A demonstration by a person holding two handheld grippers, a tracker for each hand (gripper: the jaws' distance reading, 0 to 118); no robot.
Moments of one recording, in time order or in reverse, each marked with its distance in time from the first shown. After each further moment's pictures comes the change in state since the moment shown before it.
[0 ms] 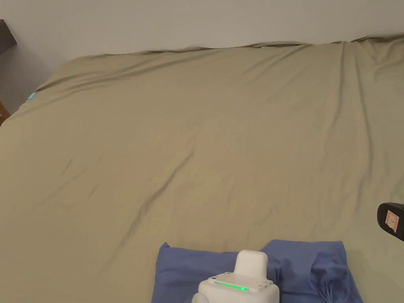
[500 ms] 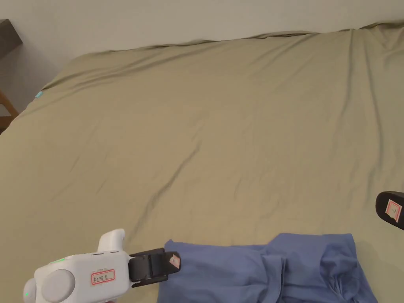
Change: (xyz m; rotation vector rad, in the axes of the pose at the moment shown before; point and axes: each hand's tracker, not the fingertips) left arm -0.231 0.000 0.084 -0.044 -0.119 0.315; right arm 0.005 0.001 -0.001 0.022 0.127 -0.037
